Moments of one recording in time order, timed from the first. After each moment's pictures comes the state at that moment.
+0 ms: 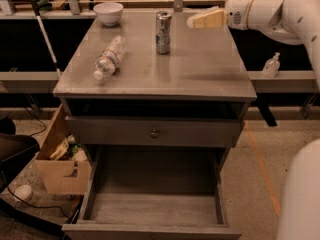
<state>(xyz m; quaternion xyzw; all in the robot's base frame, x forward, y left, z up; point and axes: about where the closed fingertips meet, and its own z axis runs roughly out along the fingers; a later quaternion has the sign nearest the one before) 0.802 -0.152 0.997 -0.36 0.65 0.23 0.63</state>
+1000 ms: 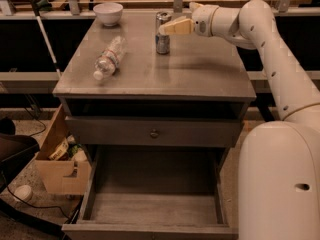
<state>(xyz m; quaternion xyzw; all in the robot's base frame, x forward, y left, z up) 0.854 -0.063 0.949 -0.36 0.64 0.29 0.61</state>
